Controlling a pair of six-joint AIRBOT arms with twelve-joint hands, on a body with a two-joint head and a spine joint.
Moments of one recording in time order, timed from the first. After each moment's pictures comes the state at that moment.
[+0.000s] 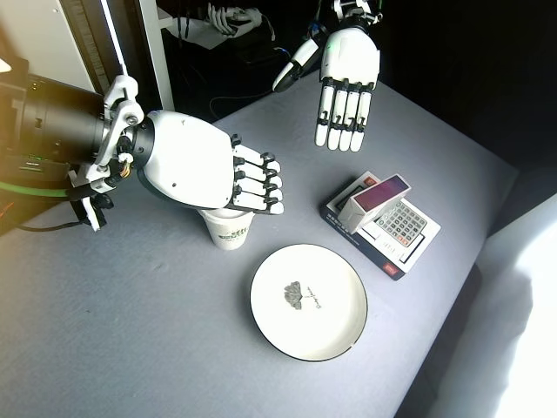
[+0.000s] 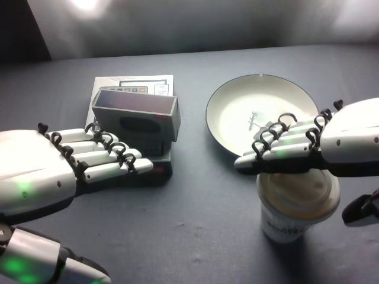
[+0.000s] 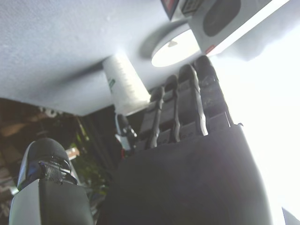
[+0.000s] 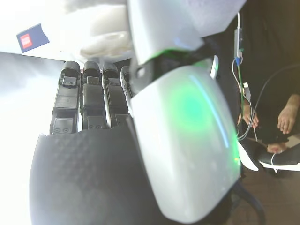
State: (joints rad) left arm 0.56 -0.57 0.74 0.50 -0.56 0.57; right arm -0.09 -0.74 0.82 -1.79 0.38 0.91
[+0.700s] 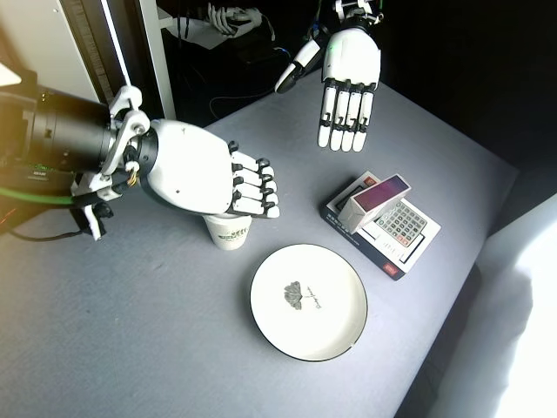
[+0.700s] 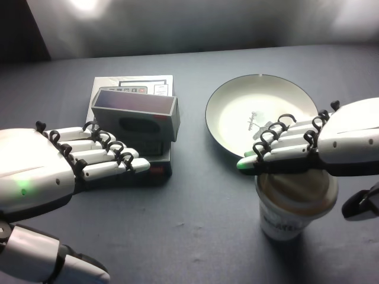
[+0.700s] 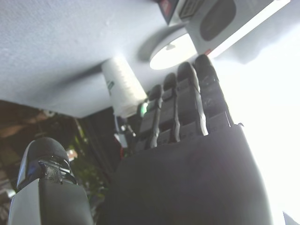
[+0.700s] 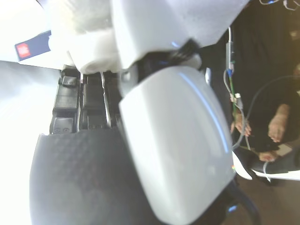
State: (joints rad) left arm 0.56 -0.57 0.74 0.49 -0.56 0.58; right arm -0.12 -0.78 0.87 -1.78 0.38 0.86
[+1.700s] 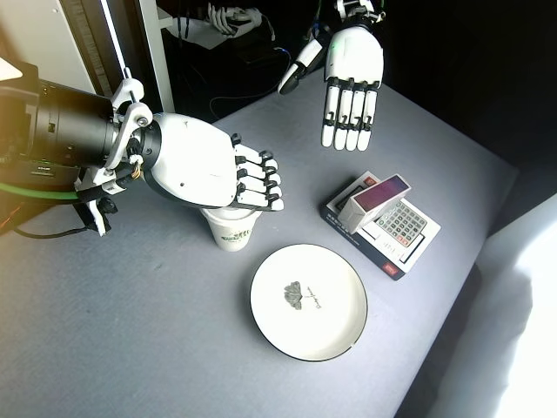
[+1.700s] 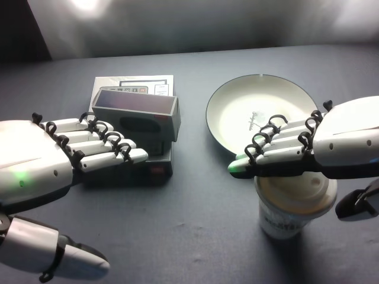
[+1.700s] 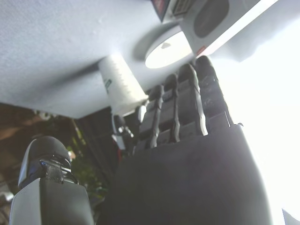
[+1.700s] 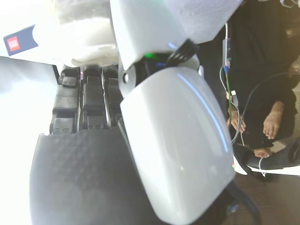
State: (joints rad) left arm 0.54 -0.56 0.74 0.47 -0.54 0.60; right arm -0.09 -0.77 0.85 -1.78 0.42 0.87
